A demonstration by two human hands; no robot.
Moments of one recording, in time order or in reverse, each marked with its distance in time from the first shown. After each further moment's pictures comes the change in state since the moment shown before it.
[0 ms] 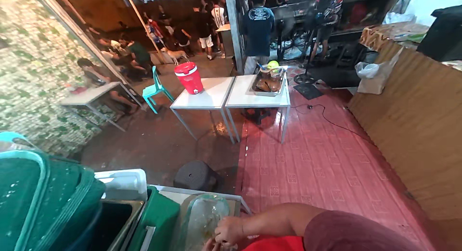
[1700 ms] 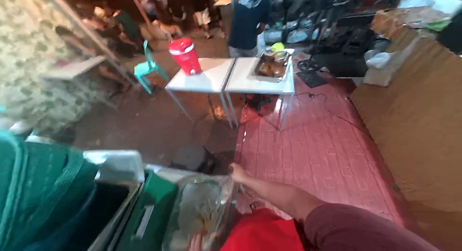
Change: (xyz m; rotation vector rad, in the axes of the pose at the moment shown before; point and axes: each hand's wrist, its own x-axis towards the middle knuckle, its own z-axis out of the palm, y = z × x) left_hand -0.055 0.009 -0.025 0.491 0.141 0.222; right_hand -0.009 0.092 -0.073 0.639 0.409 1.023
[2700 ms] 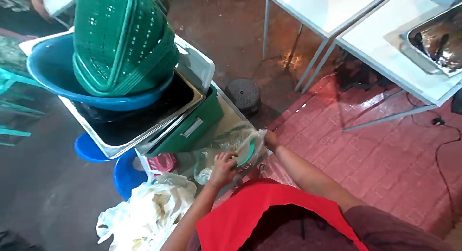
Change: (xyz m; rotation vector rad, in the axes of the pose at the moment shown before) left_hand 0.043 0.014 0.007 -0.015 0.297 0.196; right_hand 0.077 0.004 0.061 0.401 -0.190 0.210
